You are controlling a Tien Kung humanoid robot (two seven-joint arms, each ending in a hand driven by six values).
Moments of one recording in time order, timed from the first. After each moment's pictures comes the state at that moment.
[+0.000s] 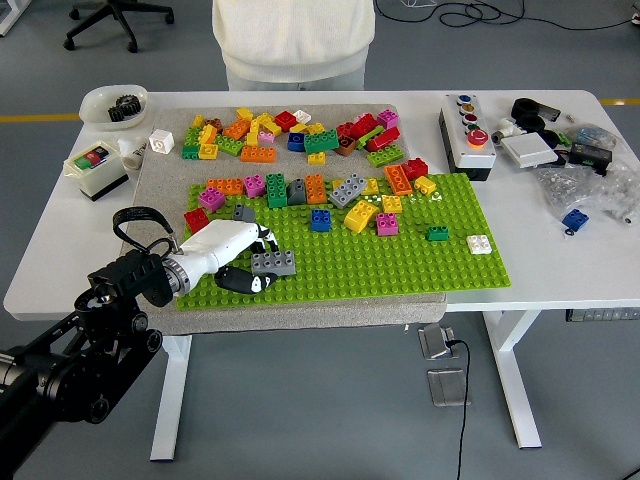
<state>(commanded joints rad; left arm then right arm) -0.48 0.13 -1.07 -1.07 2.27 -0.11 -0.12 0.09 -0.08 1.63 0.18 -2.05 0.04 -0.12</state>
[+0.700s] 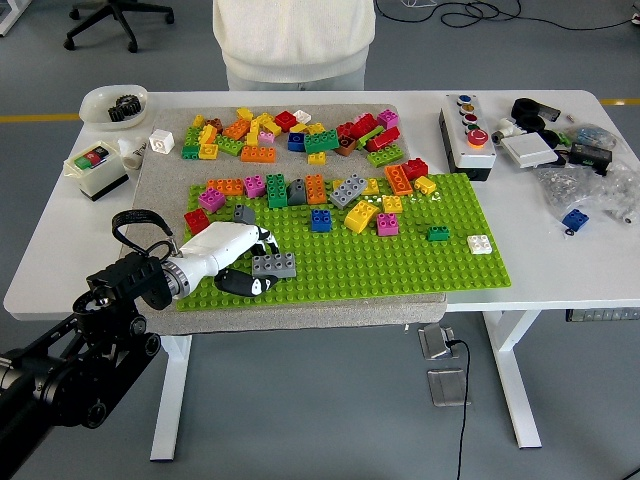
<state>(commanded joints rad) -0.46 0.14 -1.07 -1.10 2.27 -0.13 -0.12 0.09 -0.08 1.63 0.18 -2.05 0.04 -0.12</state>
